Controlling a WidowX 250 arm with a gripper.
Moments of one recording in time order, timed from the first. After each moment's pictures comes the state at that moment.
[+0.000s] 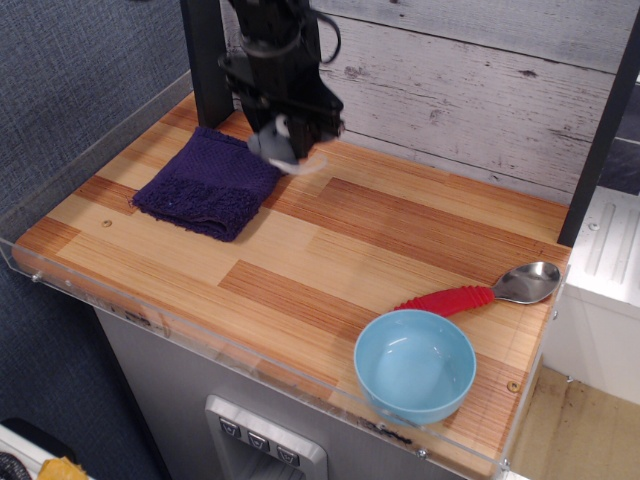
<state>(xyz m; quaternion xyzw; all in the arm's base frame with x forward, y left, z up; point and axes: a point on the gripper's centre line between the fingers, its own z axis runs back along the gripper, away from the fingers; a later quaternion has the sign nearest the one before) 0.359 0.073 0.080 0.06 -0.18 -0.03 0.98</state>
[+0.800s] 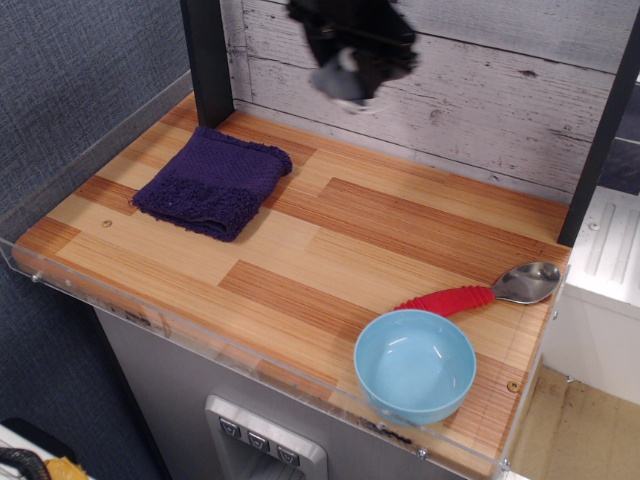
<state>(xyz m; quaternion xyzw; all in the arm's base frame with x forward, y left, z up) 0.377 0.008 0.133 0.04 -0.24 -0.10 0.96</state>
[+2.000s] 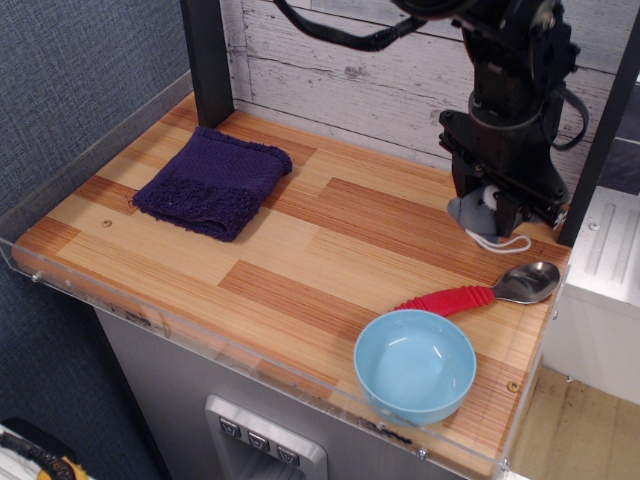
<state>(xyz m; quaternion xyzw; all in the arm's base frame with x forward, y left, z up) 0.366 -0.096 0.052 0.02 -0.18 -0.22 0.96</state>
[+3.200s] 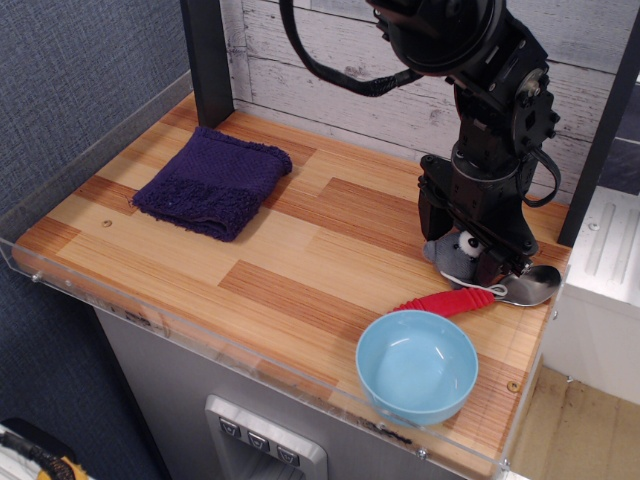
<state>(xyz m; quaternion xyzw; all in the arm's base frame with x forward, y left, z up) 0.351 -0.090 0.018 0.04 -0.13 -0.23 0.96</state>
